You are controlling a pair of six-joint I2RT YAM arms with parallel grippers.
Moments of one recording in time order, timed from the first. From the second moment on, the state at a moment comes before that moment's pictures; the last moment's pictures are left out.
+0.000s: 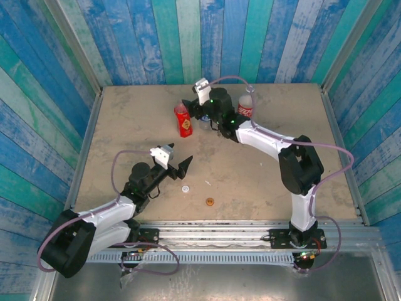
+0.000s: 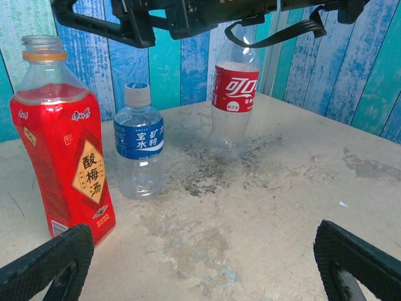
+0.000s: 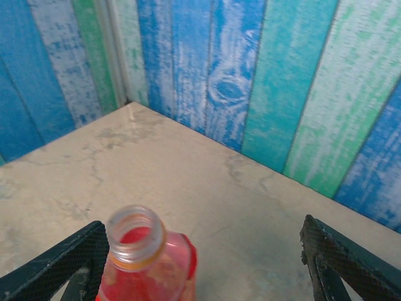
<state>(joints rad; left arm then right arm) -0.52 1.02 0.14 0.84 0.16 -0.05 0.68 1.97 1.53 0.23 -0.01 -0.01</state>
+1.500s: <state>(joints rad) -0.52 1.05 0.15 0.86 0.22 -0.03 0.71 1.86 1.43 0.10 -0.22 -0.02</state>
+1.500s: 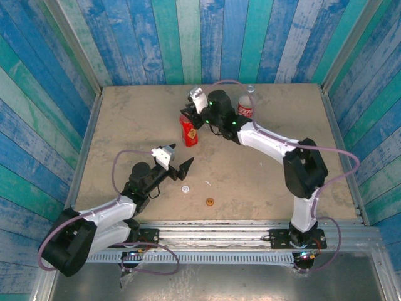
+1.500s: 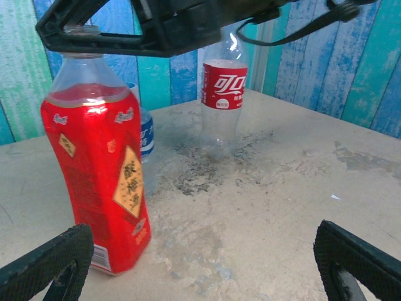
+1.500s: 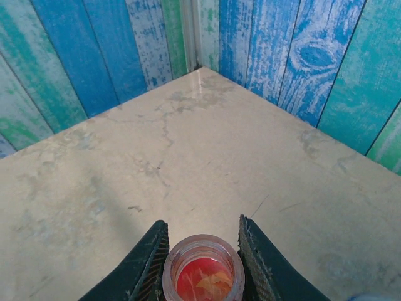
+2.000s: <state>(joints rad) -0.50 1.35 0.29 1.06 0.43 0.02 0.73 1.47 0.95 0.19 -0.22 -0.03</state>
